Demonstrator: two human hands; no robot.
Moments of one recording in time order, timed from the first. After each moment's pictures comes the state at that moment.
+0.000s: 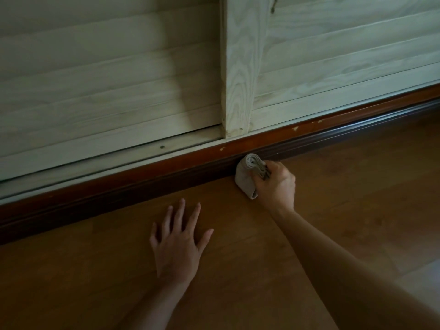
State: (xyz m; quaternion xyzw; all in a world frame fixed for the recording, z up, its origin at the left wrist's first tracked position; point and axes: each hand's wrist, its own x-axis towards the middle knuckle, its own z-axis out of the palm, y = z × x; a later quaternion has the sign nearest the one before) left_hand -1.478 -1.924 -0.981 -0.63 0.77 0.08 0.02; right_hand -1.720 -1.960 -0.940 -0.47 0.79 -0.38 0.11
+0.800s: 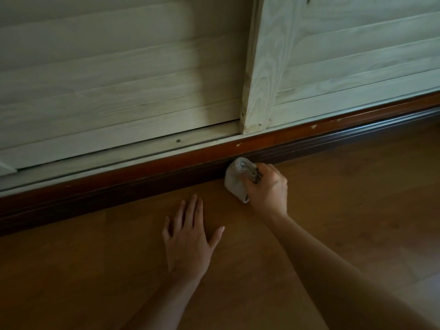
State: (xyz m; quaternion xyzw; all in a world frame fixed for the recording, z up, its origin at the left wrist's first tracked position) left_hand -1.475 -1.926 -0.977 -0.63 0.77 0.08 0.02; right_hand -1.671 -1.965 -0.941 -0.52 0.77 -0.36 0.12
